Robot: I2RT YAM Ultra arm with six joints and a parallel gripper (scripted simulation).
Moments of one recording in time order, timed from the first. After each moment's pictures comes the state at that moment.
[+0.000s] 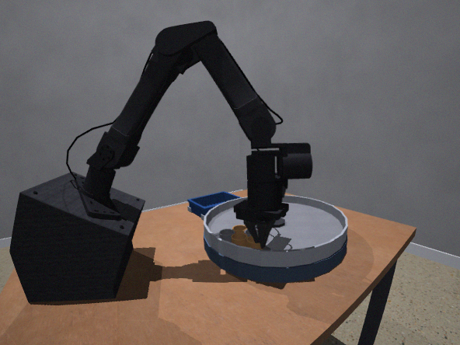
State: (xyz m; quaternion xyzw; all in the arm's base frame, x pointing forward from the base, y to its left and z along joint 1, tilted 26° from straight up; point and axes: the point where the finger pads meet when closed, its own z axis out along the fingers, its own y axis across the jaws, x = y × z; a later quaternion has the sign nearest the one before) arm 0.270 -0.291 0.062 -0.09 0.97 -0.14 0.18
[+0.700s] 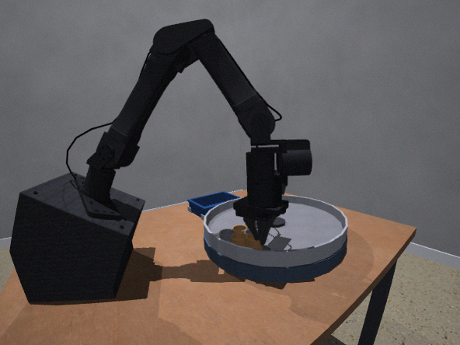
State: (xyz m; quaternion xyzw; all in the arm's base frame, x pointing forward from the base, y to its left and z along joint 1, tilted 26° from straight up) arm 0.267 -0.290 0.068 -0.09 0.97 -0.14 0.18
